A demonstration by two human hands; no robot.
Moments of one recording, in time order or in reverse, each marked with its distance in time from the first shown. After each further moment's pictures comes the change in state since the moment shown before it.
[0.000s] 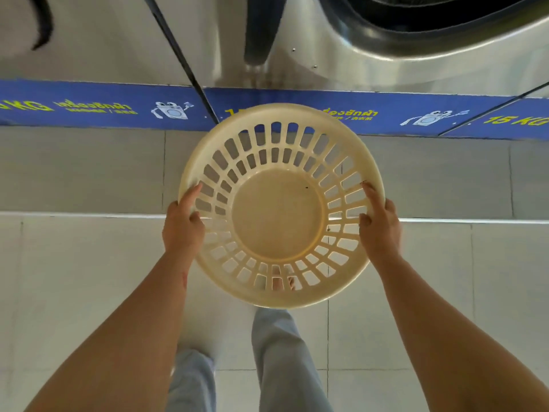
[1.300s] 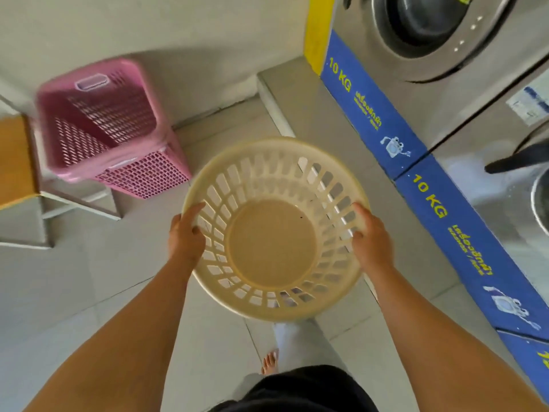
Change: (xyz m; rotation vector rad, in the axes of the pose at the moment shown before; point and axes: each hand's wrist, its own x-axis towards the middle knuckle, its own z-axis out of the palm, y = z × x) left_hand -0.168 -0.606 -0.507 -0.537 0.641 -0.778; right_hand -0.485 -0.626 0.308 -0.291 -0.479 -1.015
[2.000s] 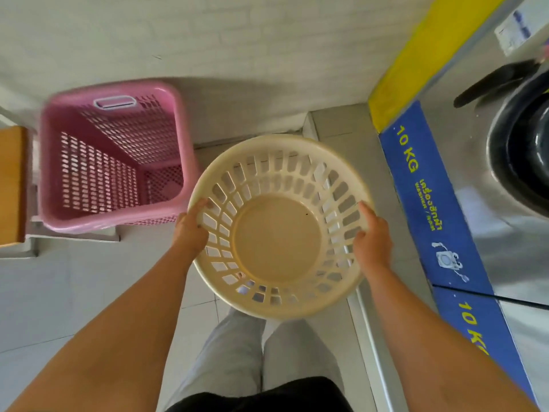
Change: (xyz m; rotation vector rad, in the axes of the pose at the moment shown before) left_hand 0.348 0.057 -0.030 -0.135 -0.107 -0.245; right_hand 0.314 -0.252 0.073 -0.104 -0.048 -0.027
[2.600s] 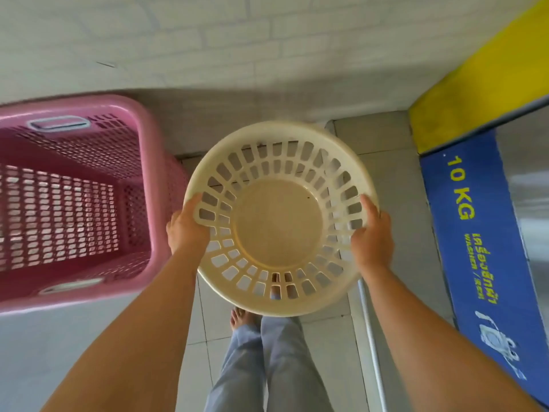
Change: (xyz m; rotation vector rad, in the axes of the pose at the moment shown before) left_hand 0.222 0.072 0.059 0.074 0.102 -0.181; right_hand 0.228 -0.077 0.100 -0.078 -0.046 -0.025
